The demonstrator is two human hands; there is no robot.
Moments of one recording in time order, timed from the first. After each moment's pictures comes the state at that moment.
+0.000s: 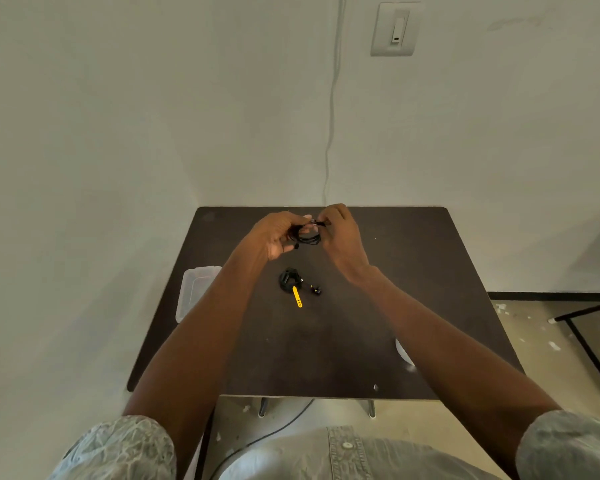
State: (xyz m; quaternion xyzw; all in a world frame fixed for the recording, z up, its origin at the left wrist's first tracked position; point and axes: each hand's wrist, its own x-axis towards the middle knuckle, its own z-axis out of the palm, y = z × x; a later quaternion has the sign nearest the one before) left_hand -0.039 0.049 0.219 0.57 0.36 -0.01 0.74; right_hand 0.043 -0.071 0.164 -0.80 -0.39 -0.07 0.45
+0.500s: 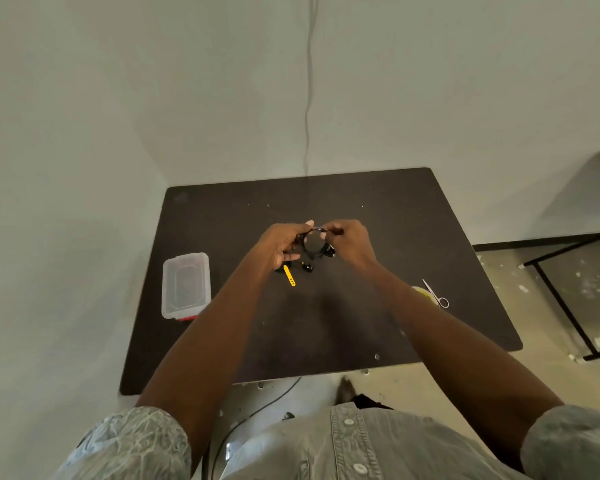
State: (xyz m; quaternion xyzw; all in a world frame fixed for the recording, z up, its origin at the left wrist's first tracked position) left_hand -0.025 0.045 0.134 0.60 0.39 -0.08 0.69; right_hand 0.044 -0.099 0.117 -0.85 -0.19 0.14 0.47
